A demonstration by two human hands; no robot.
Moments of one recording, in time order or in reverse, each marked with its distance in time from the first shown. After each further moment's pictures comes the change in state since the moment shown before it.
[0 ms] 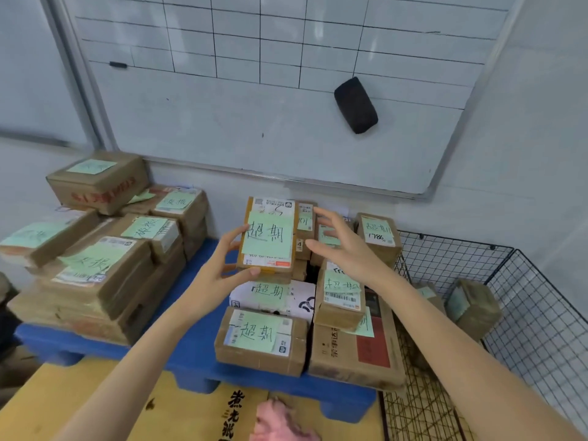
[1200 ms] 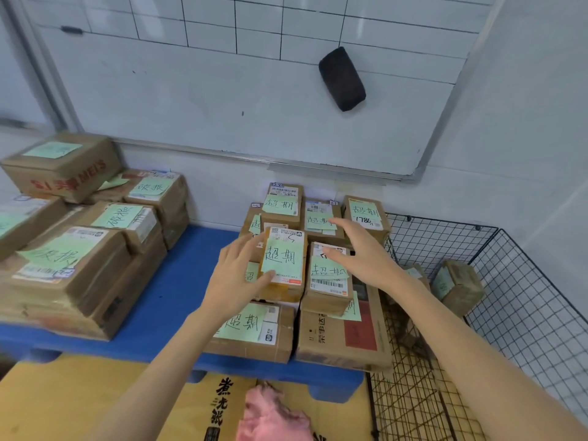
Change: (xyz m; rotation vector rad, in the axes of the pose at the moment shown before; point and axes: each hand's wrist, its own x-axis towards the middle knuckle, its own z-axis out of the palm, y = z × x) left_hand 0.022 -0.042 0.061 0.496 0.101 0.058; right_hand -0.016 0.063 -0.019 -0.333 0.059 0.064
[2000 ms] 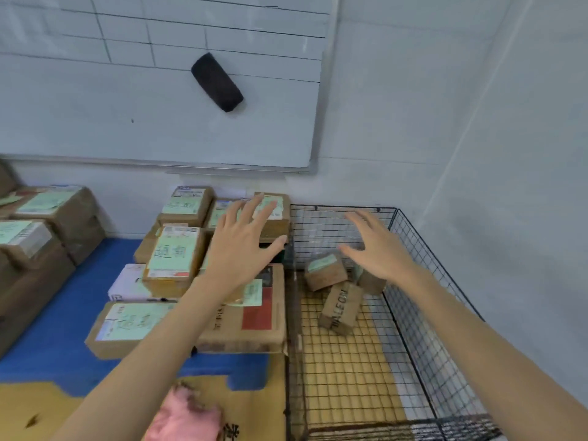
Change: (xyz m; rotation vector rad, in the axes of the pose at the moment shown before) left_hand 0.021 0.215 0.100 0.460 0.035 0.262; right_hand -0.123 0.149 -0.141 -0.336 0.138 0.175
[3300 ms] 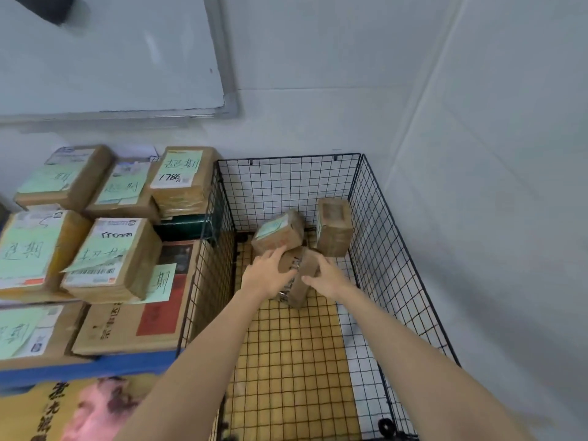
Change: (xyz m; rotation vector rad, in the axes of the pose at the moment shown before) left_hand 0.032 0.119 0.270 -0.192 -0.701 -0.285; right_hand 0.020 0.171 0.178 0.493 -0.517 0.430
